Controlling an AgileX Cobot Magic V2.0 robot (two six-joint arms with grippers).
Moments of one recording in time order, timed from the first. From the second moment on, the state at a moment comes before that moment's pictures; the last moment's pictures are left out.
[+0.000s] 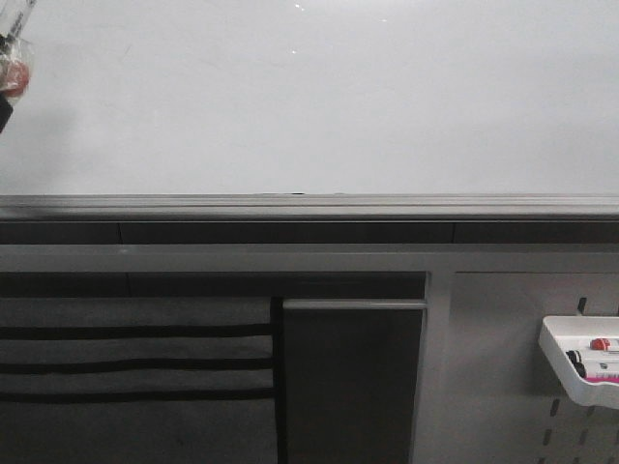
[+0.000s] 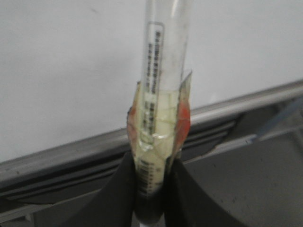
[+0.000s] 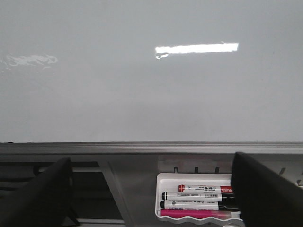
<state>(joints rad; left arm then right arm) -0.29 1.15 -0.80 -0.16 0.49 0.22 0.08 0.44 -0.62 0.01 0.57 0.05</state>
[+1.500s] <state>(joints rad) -0.87 1.31 -1.17 -0.25 0.98 0.75 0.60 1.23 -1.19 0.62 1.05 -1.00</state>
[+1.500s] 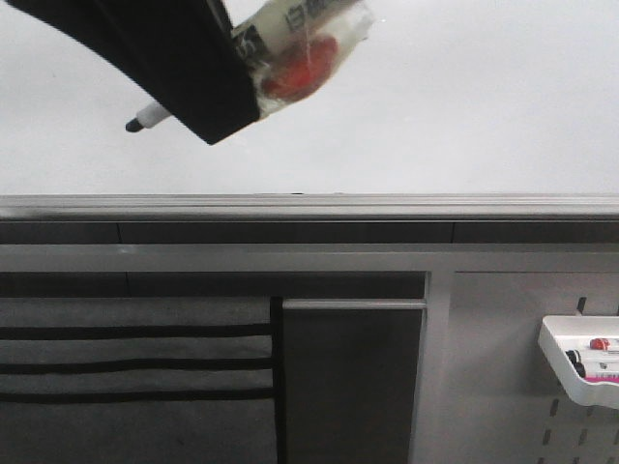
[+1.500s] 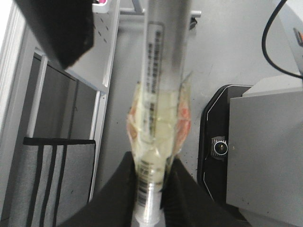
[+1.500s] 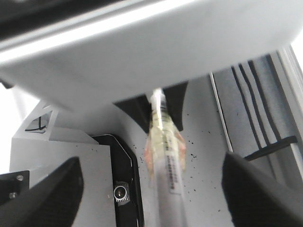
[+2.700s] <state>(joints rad) -0.87 1.31 -1.17 -0.24 0.99 0.76 0.60 1.29 -1.19 0.61 1.07 -1.00</state>
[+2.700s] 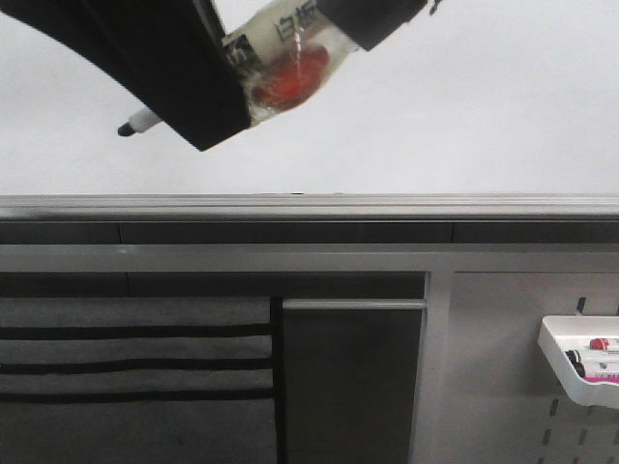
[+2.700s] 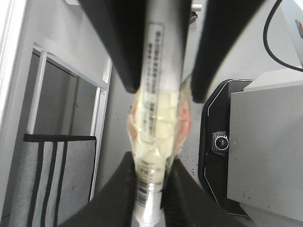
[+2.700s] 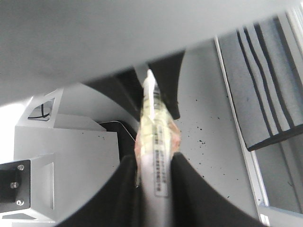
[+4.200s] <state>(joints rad) -0.84 1.30 -1.18 -0.15 0.94 0.66 0.54 1.25 -1.19 0.60 1.09 -0.98</state>
